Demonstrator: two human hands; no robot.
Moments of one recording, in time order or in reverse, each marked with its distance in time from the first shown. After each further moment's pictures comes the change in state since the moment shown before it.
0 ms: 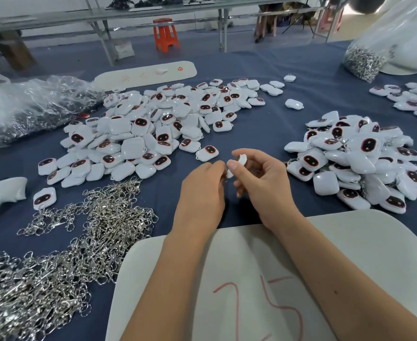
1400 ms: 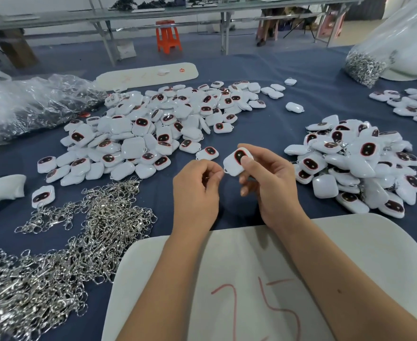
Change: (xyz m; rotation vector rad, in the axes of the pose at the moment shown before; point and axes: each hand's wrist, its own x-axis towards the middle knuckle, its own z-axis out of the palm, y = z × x) left_hand -0.001 -0.006 0.004 -0.371 0.187 -0.157; right_hand 0.003 -0.007 -0.006 0.191 0.002 0.025
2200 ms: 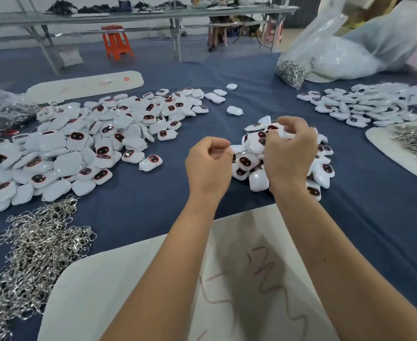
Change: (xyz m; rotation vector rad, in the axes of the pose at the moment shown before) left_hand 0.021 0.084 0.106 -0.373 -0.128 -0.260; right_hand 0.022 -0.085 -0.081 -0.747 0.780 -0.240
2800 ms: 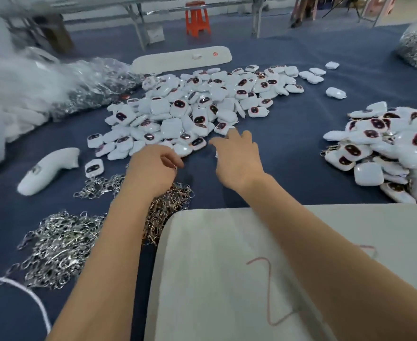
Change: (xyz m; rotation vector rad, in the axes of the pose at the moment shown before) left_hand -0.005 -0.023 -0.266 0.823 0.034 -0.249; right_hand -0.155 -0.058 0.140 -0.747 -0.992 -0.697
